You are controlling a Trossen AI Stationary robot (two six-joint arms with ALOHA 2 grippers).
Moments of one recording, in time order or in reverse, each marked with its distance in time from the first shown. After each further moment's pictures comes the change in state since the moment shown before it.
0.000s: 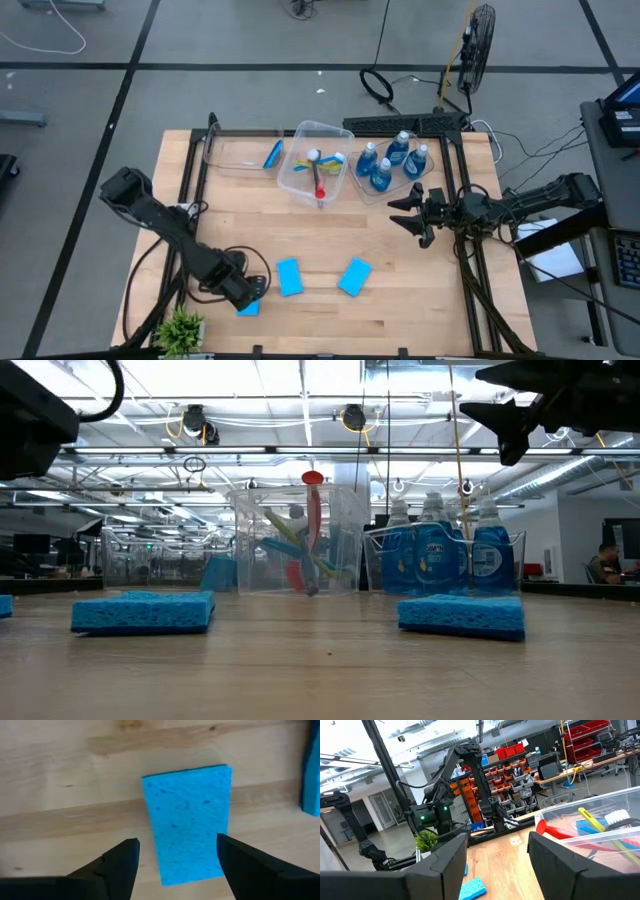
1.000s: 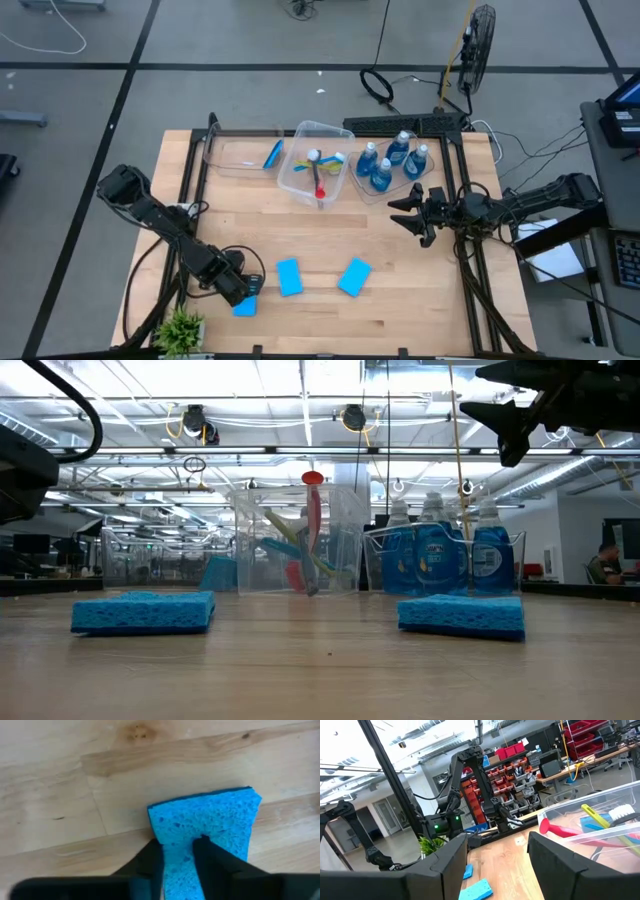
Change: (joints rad) left arm -0.016 -0.003 -0.224 0.274 -0.034 0.008; right arm 0.000 0.000 0.000 0.008 -0.001 0.052
